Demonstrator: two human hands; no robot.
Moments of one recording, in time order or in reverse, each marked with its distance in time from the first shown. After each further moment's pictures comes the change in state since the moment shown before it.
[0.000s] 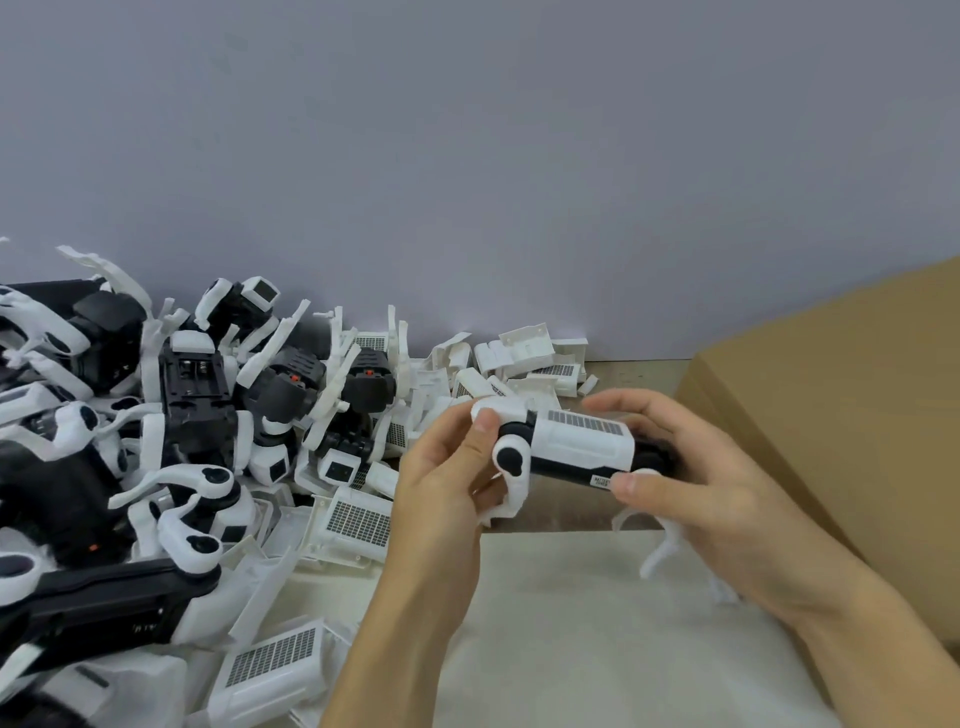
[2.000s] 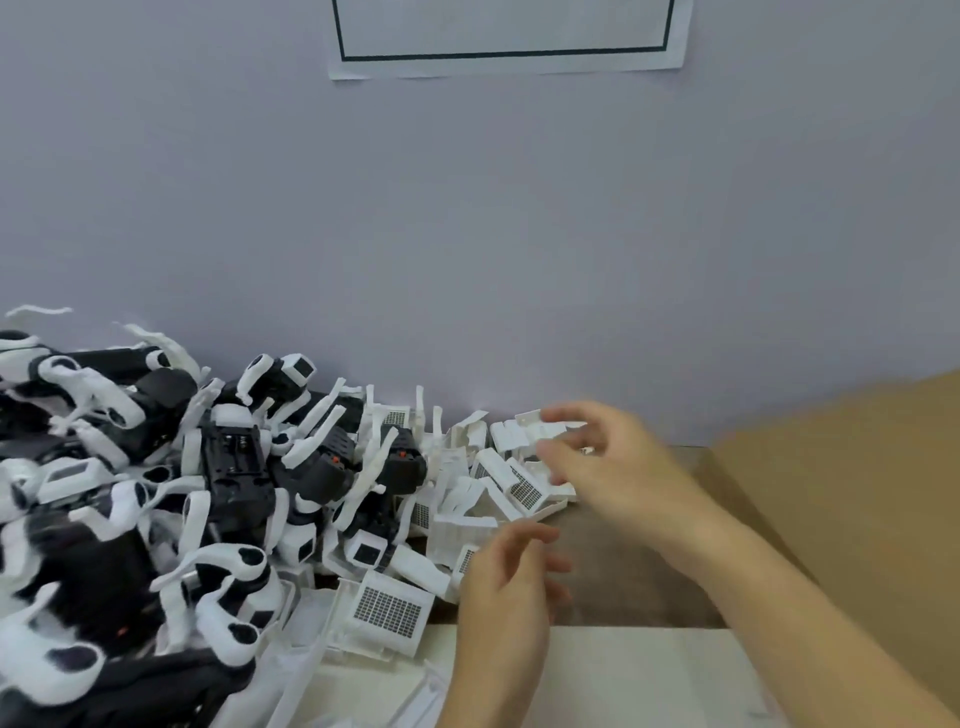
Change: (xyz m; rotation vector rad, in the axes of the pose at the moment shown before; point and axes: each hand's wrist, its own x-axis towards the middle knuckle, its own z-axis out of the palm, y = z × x) left_hand -0.002 -0.009 0.008 0.256 0.090 -0.146; right_hand 0.078 -0.047 0.046 -0.419 0.209 0.107
